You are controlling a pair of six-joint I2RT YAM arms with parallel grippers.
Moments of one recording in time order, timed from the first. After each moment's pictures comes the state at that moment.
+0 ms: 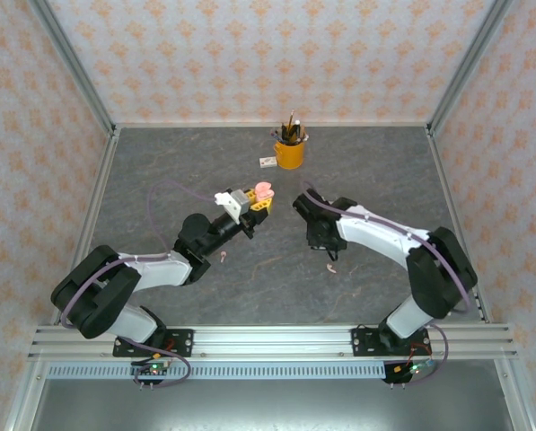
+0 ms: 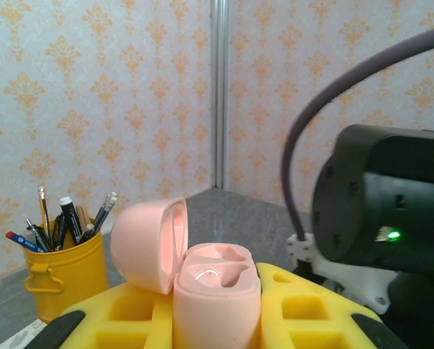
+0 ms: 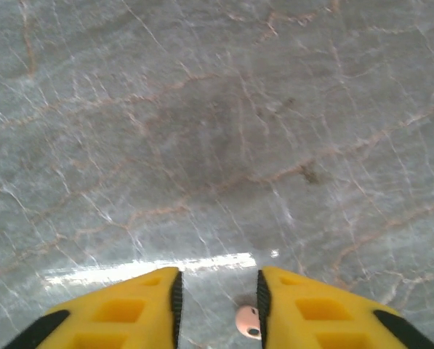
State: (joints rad) left arm -0.60 1.45 0.46 1.15 0.22 -0.04; right arm 0.67 1.54 1.01 -0.87 0.22 0.73
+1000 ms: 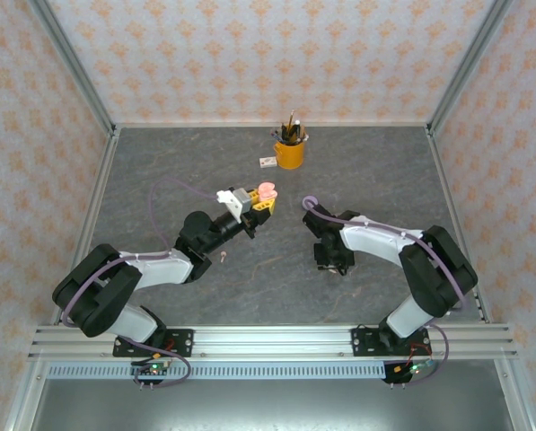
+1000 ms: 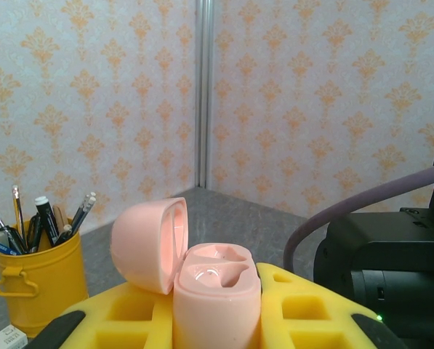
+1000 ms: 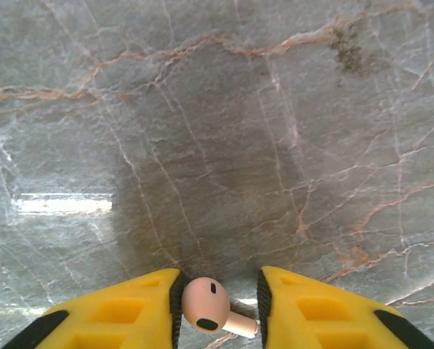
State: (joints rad) left arm -0.60 1.46 0.48 1.14 0.26 -0.07; right arm 0.63 1.58 0.86 -0.81 0.07 0.61
